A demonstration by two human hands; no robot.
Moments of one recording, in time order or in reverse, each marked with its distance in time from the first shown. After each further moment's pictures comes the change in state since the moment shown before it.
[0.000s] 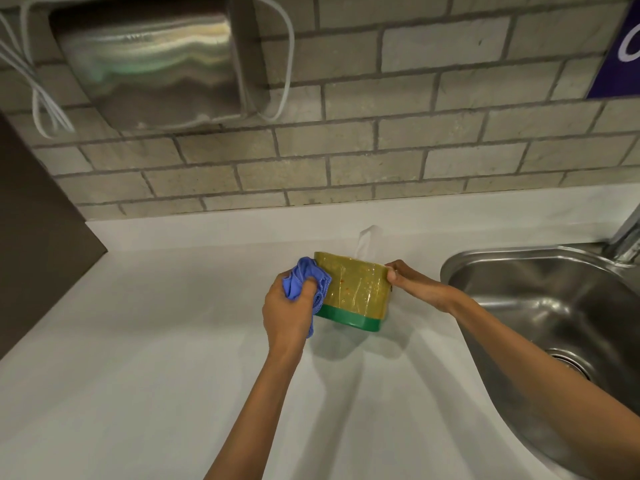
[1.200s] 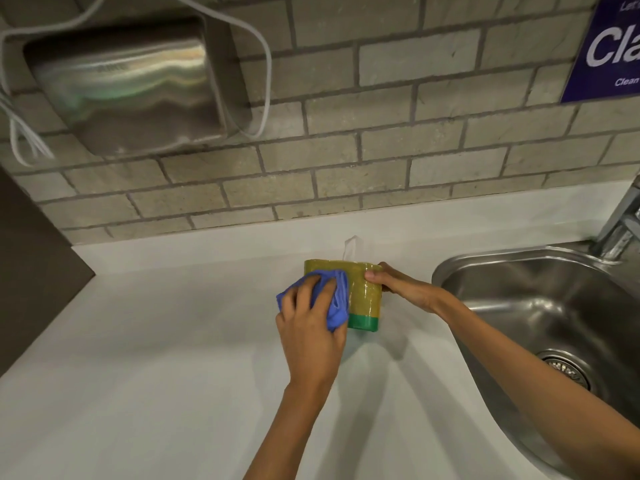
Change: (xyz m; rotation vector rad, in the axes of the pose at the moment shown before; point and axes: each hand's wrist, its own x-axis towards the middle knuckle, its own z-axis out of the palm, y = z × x) left_hand -0.026 0.003 0.026 0.709 -0.013 0.722; right_hand 0.015 -0.004 -0.005 0.165 -0.015 0.038
